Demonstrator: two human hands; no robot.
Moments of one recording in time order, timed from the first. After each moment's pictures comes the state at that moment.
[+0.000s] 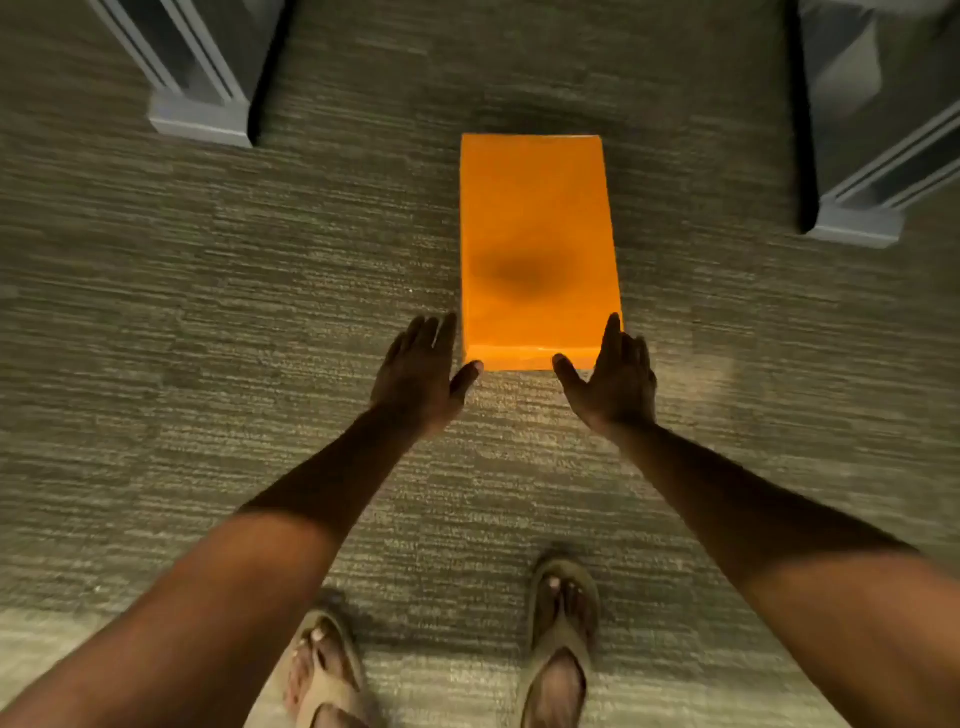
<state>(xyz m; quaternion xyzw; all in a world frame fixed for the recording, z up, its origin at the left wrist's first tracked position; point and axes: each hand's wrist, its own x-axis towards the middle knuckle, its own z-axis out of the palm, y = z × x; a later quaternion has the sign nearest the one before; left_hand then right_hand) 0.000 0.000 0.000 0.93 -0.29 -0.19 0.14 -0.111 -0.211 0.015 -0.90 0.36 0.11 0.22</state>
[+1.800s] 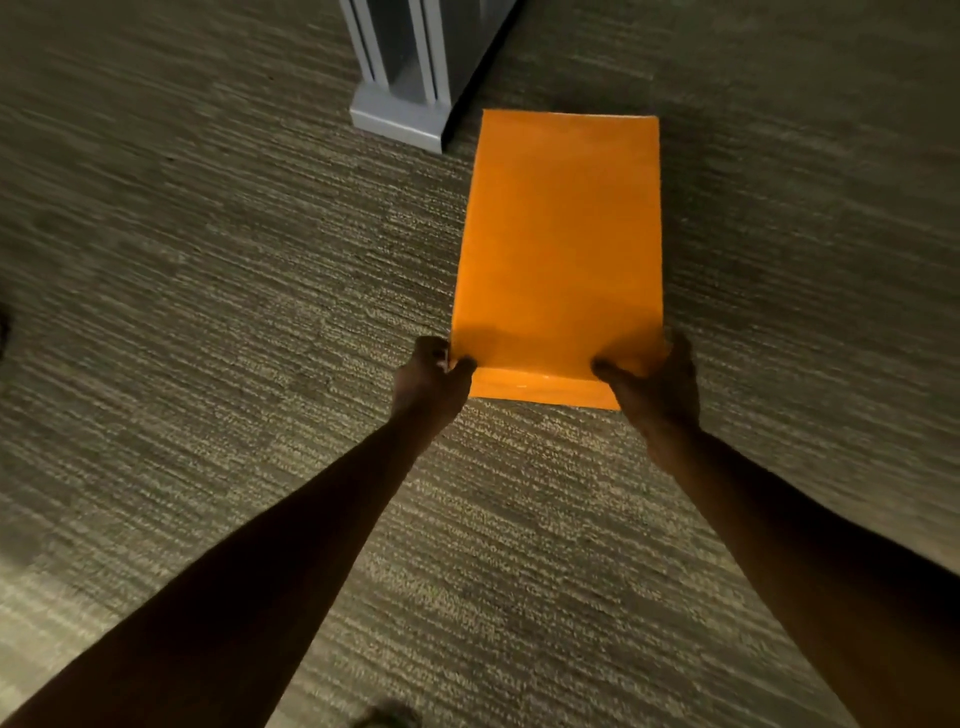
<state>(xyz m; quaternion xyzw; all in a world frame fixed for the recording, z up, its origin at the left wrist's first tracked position) 0.150 0.141 -0.098 0.87 0.15 -0.19 0.42 0.107 -0.099 -0.122 -0.80 0.38 0.02 0.47</state>
